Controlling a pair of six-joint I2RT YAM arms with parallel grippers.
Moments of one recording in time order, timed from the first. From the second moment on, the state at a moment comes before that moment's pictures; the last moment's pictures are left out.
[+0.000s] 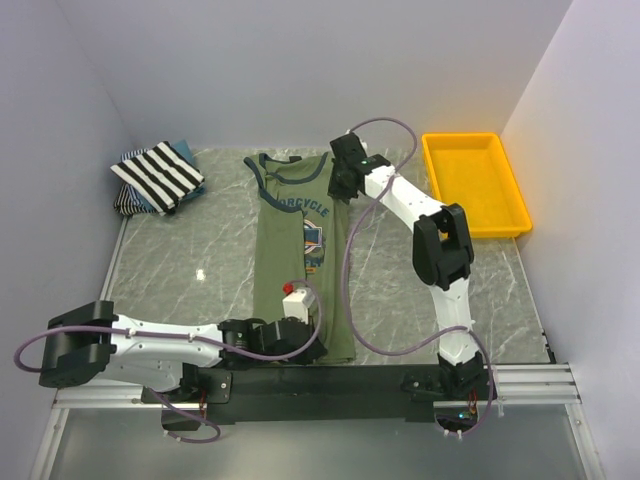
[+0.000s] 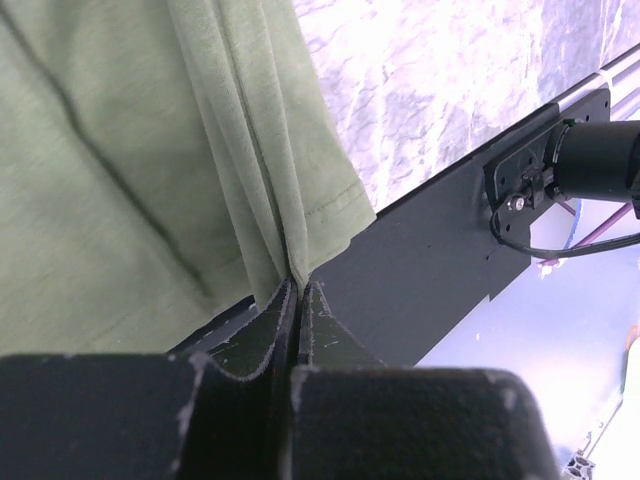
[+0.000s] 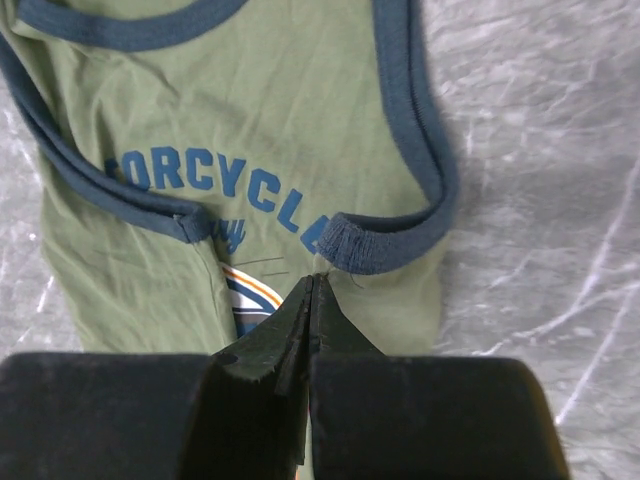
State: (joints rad) left arm -1.38 1.19 0.49 0.00 -0.26 -1.12; right arm 0.48 2.18 1.90 -0.61 0.10 0.59
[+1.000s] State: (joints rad) left arm -1.38 1.09 0.36 -0.02 -0.25 -1.19; right arm 0.60 2.38 2.16 -0.66 0.13 0.60
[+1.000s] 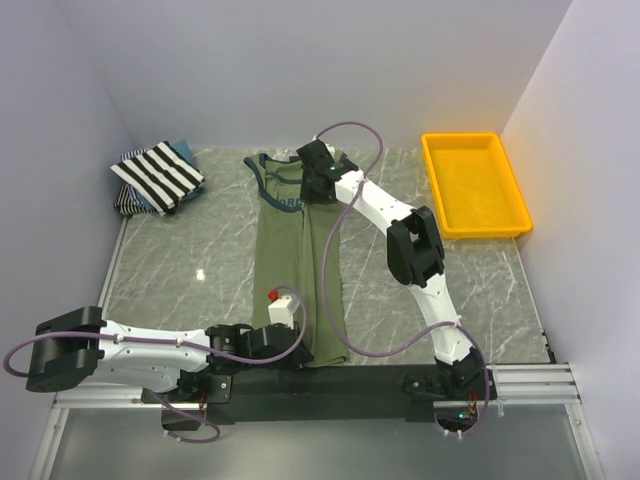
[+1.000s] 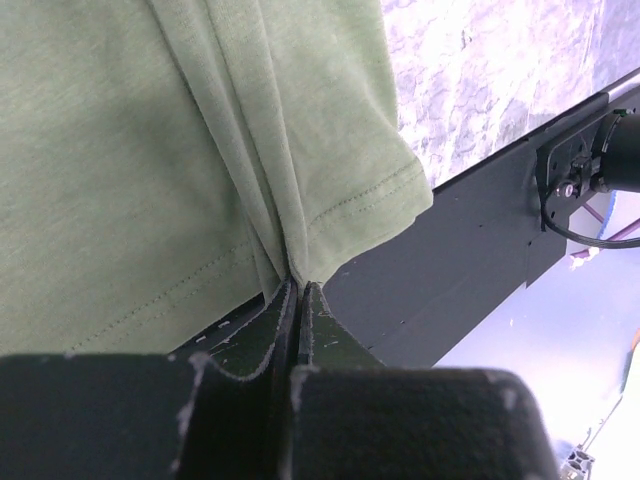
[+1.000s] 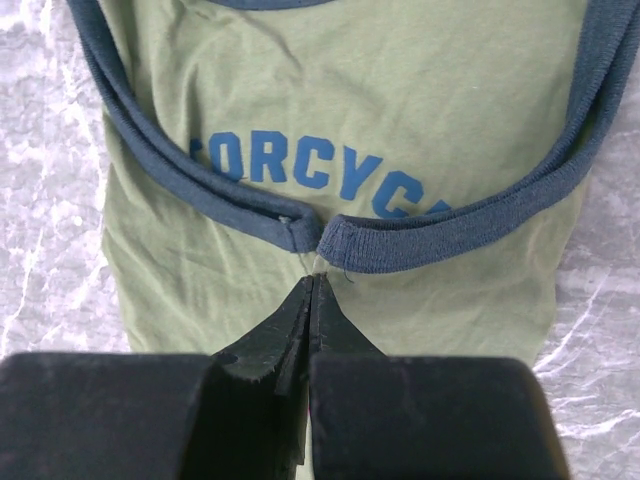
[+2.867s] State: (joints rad) left arm -0.56 0.83 0.49 -0.57 -0.02 -1.00; right arm 0.81 1.12 0.58 -0.27 0.05 0.84
